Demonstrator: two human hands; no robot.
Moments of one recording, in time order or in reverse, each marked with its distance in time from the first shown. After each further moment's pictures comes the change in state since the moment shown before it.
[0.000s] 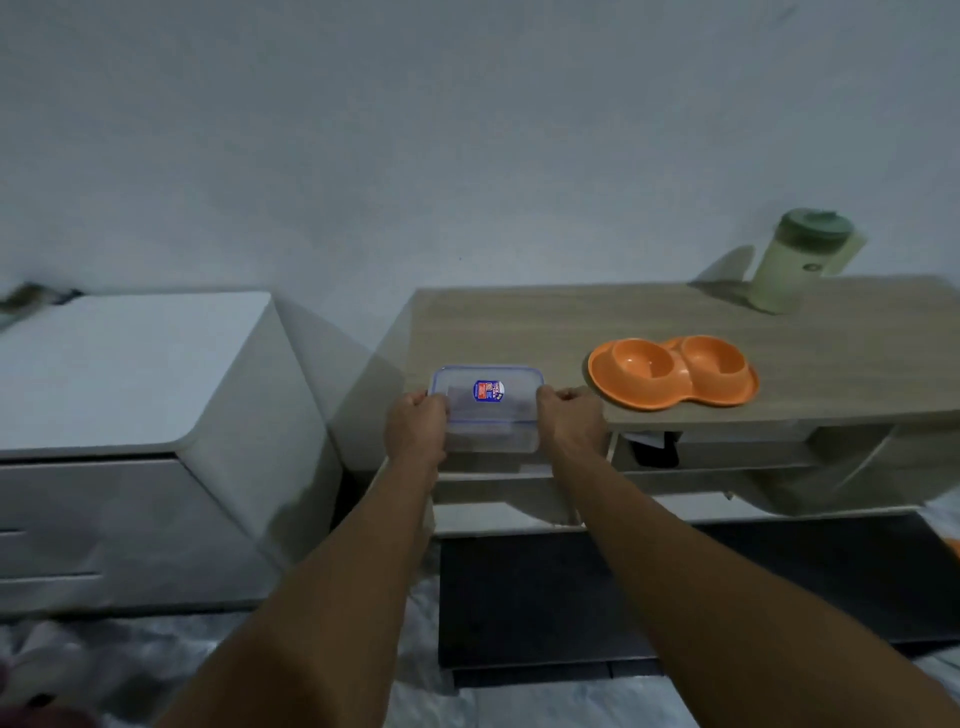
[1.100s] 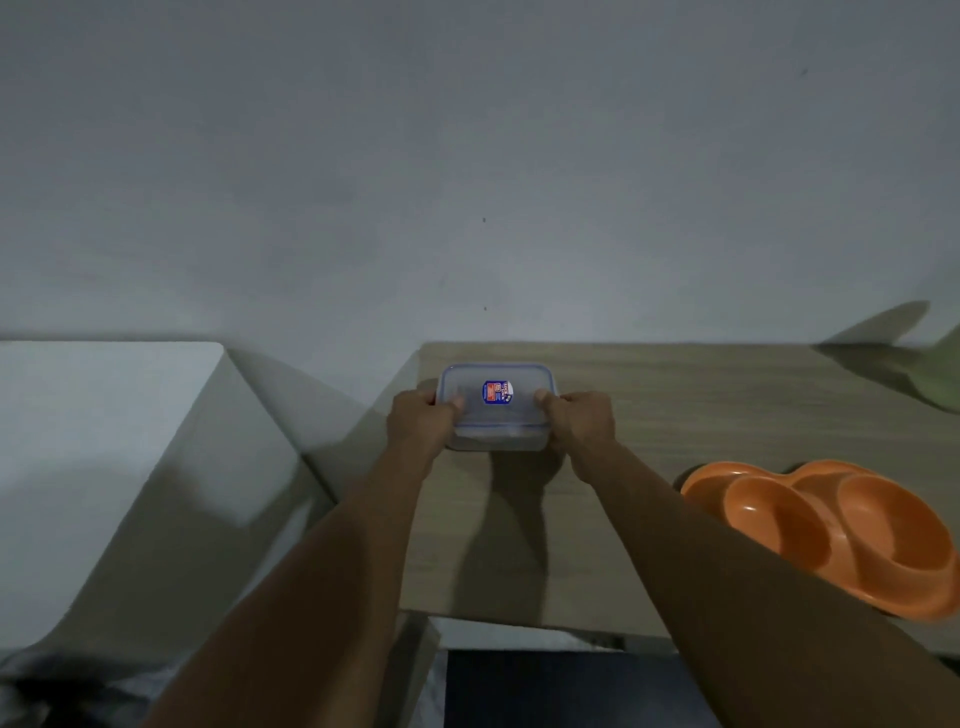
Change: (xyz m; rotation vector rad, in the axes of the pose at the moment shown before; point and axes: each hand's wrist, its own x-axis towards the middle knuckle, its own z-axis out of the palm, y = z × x) left_hand 0.265 0.072 0.079 0.202 -0.027 0.029; right_hand 0.254 -0.065 0.157 -0.103 -0.232 0.009
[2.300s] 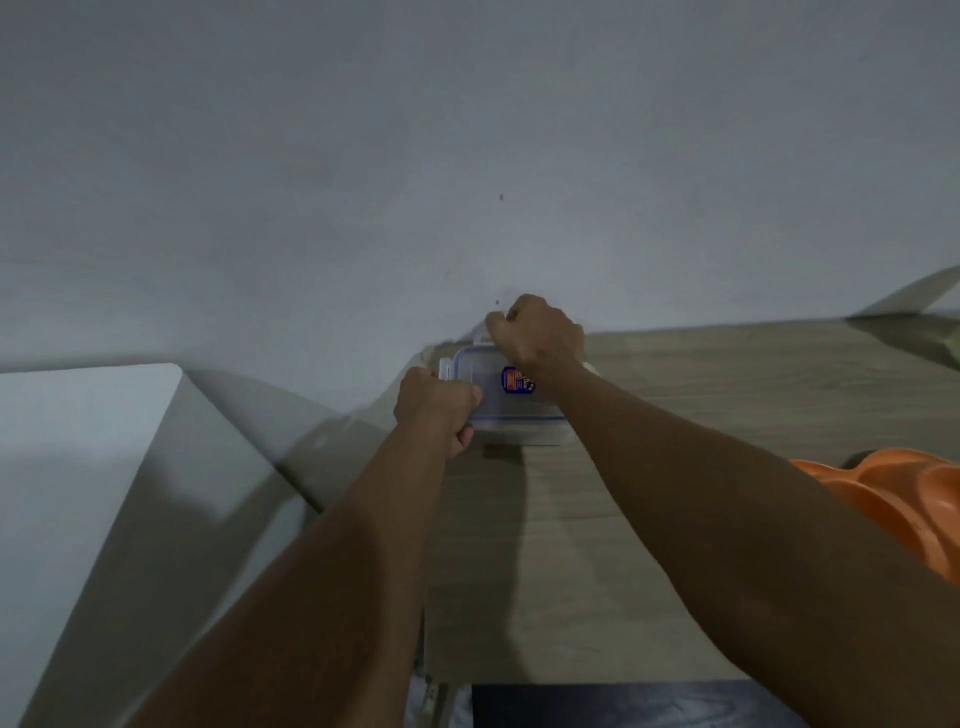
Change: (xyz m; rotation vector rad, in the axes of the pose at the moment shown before) left_hand 0.077 0.014 0.005 -0.143 -0.141 -0.272; right_hand 0.062 -0.084 0.076 -0.636 0.020 -0.347
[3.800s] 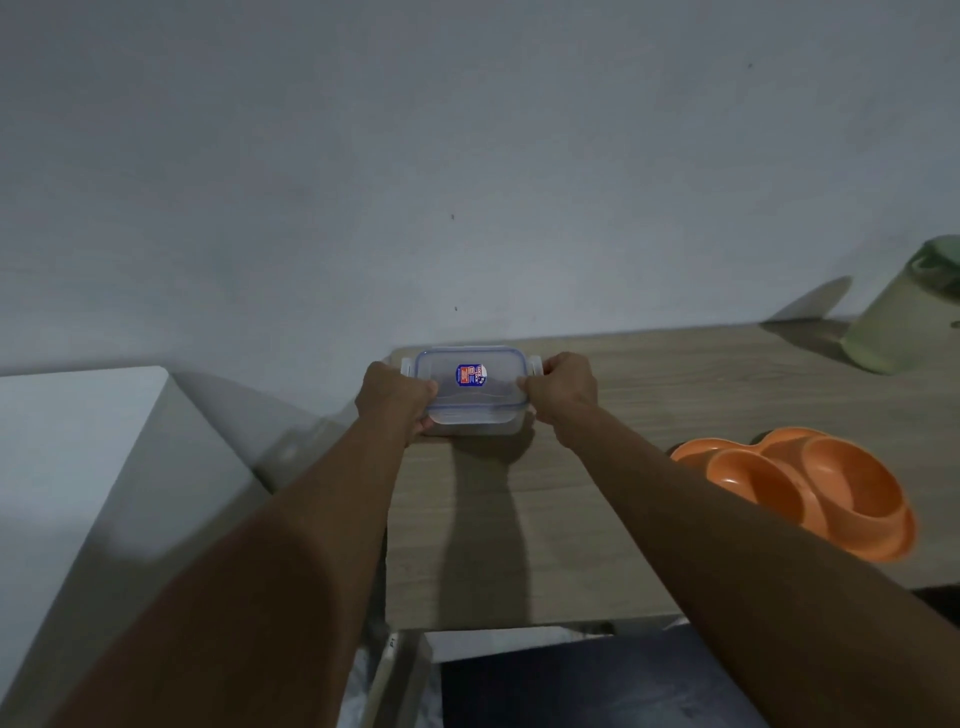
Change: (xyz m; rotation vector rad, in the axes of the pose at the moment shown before) left_hand -0.038 0.000 -0.009 0.094 0.066 0.158; right_hand -0.083 0.060 -0.037 0.546 0.097 0.396
